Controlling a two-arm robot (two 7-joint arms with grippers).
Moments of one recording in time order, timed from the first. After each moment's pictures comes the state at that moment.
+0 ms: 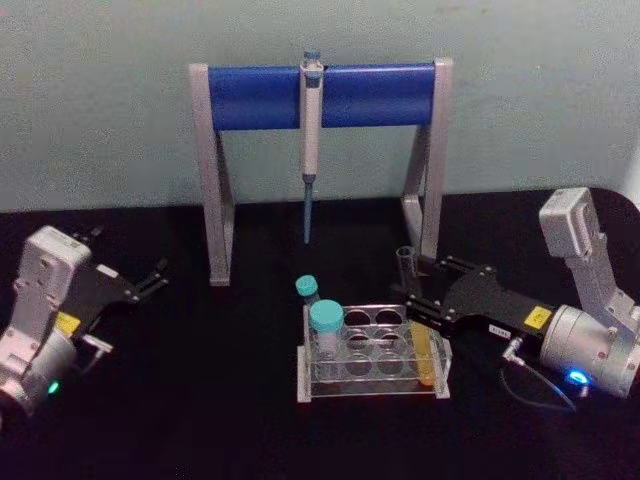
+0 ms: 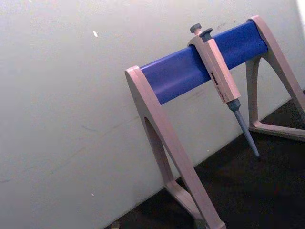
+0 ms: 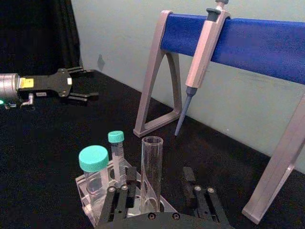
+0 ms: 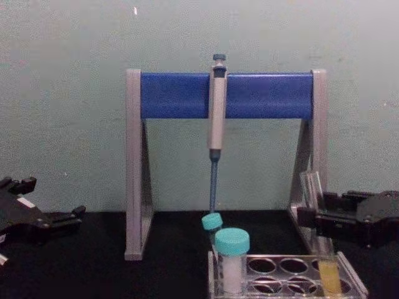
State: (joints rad) left arm -0.20 0.60 0.45 -1.41 -0.25 -0.12 0.03; right arm 0.22 0.57 -0.41 -1.54 0.49 0.08 0.54
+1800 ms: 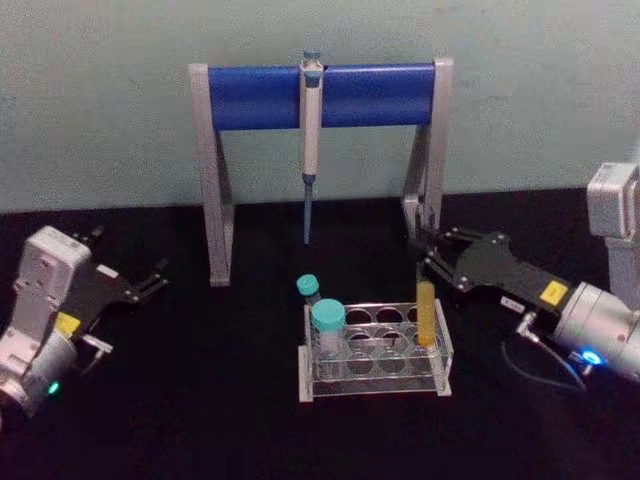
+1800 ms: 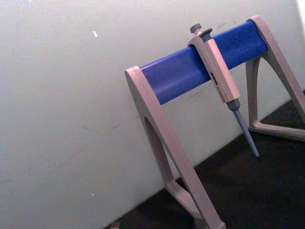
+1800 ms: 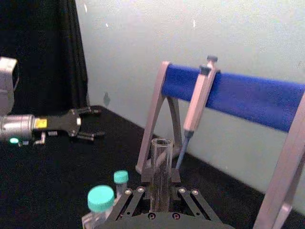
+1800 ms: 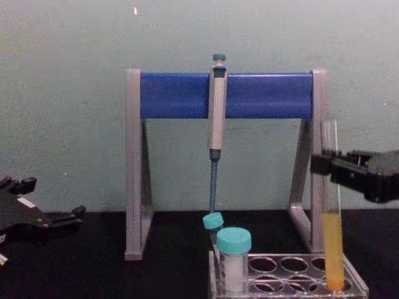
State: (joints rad) left arm -0.20 0.60 0.45 -1.41 -0.25 -0.12 0.03; right arm 0.21 0.57 -0.36 -1.56 0.56 -0.02 0.58
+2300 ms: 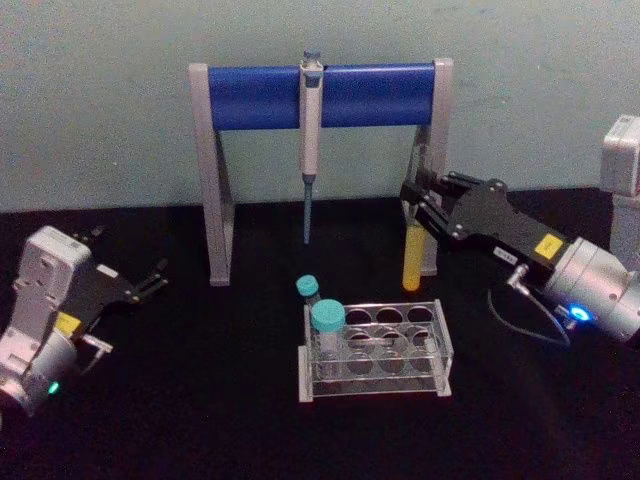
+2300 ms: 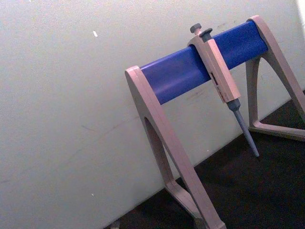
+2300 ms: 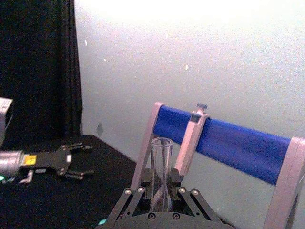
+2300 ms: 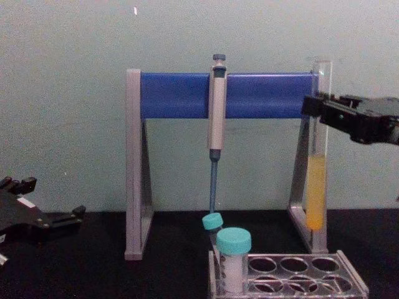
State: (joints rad) left arm -0.20 0.60 0.45 -1.41 -0.25 -0.12 0.03; right arm 0.28 0.52 -0.36 -1.54 0.57 -0.09 0.57
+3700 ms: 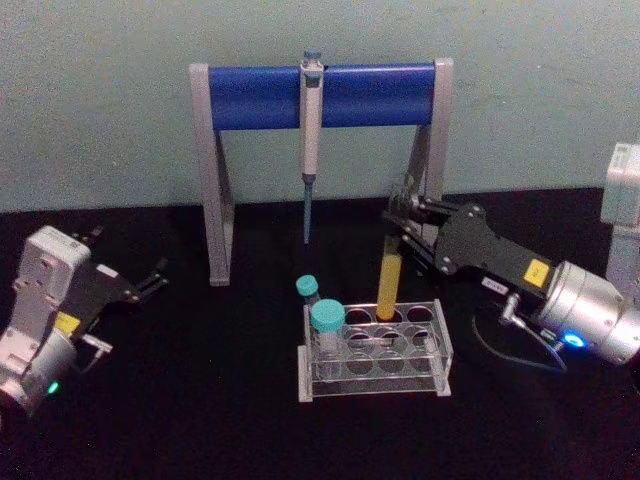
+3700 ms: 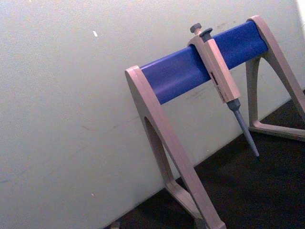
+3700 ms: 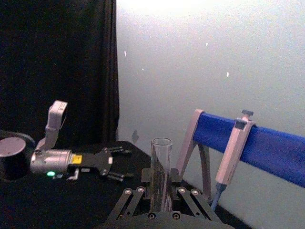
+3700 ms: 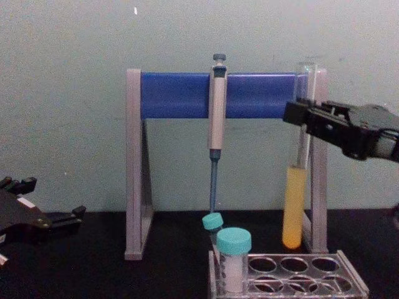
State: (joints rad) left arm -0.20 0.60 0.45 -1.41 -0.25 -0.12 0.03; right arm 0.29 0.52 -0.40 -1.51 0.65 -0.17 0.72
